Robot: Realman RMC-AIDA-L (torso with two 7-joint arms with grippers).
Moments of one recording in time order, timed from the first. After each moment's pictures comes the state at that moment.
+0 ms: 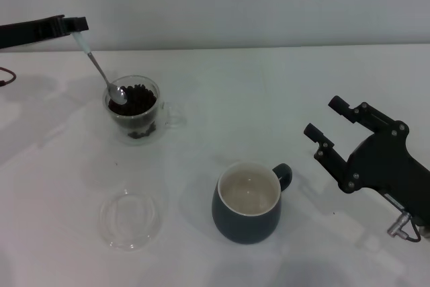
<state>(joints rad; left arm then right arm) -0.77 -1.84 1.12 0.42 1.56 0.89 -2.01 0.22 2.02 -2.15 -0.27 0.06 -1.57 0.07</state>
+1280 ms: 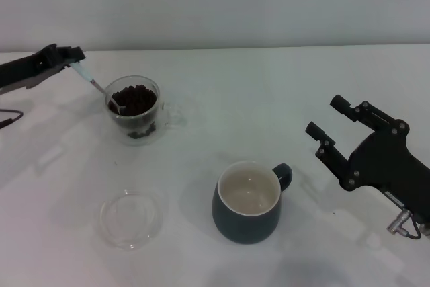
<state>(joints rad) -0.66 -1.91 1.11 0.41 1.43 0.88 -2.10 0.22 2.01 -2.14 -0.27 0.06 -1.55 0.07</state>
